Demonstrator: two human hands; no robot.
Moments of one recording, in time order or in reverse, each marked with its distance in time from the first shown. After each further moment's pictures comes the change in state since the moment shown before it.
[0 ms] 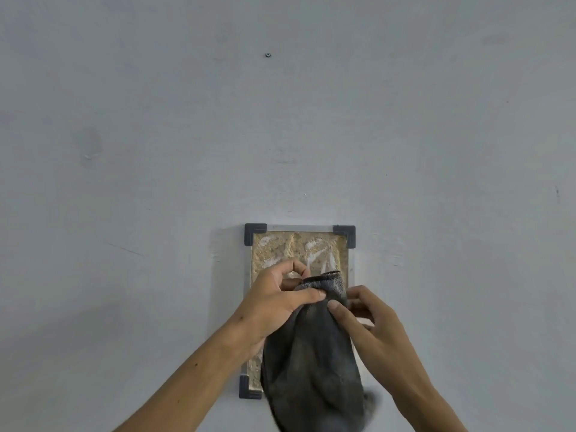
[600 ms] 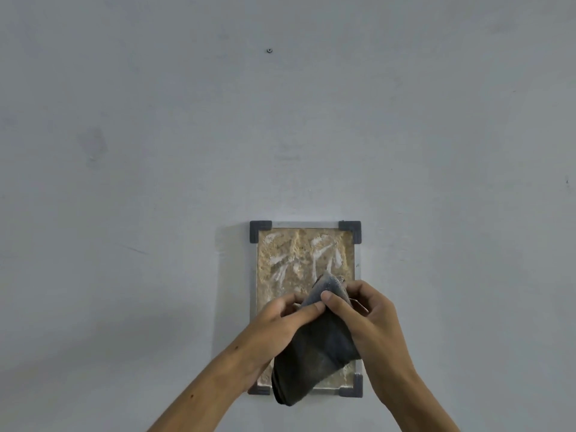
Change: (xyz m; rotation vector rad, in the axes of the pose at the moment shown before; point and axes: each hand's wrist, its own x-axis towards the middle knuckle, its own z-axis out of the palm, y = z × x) left_hand -0.014 -0.038 -0.006 -0.011 -0.112 -0.178; right_hand 0.004 -0.002 0.026 0.301 0.073 0.018
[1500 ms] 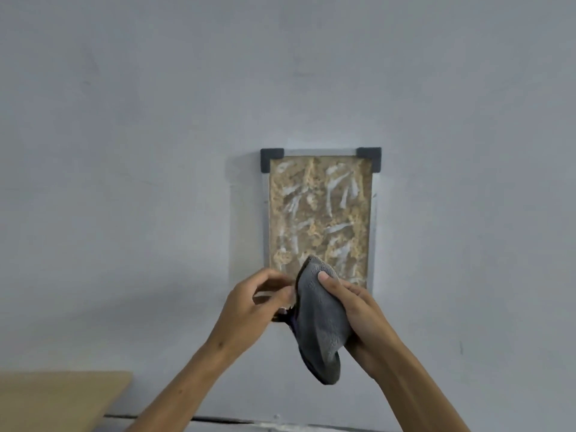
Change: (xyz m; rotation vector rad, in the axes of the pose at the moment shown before) left_hand -0.039 -0.086 -0.028 0.241 0.266 0.193; right_hand -0.045 0.059 0.013 0.381 -0.268 0.499
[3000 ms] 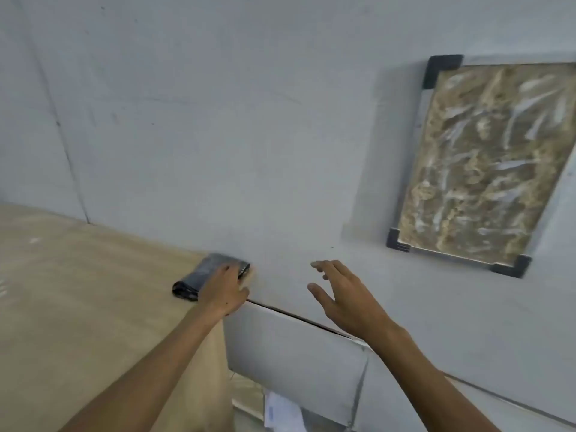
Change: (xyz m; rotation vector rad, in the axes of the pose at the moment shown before) left_hand -0.121 -0.207 -0.187 0.944 0.107 -0.592; right_hand 0.033 0.176 0.111 -1.217 -0.377 -0.413
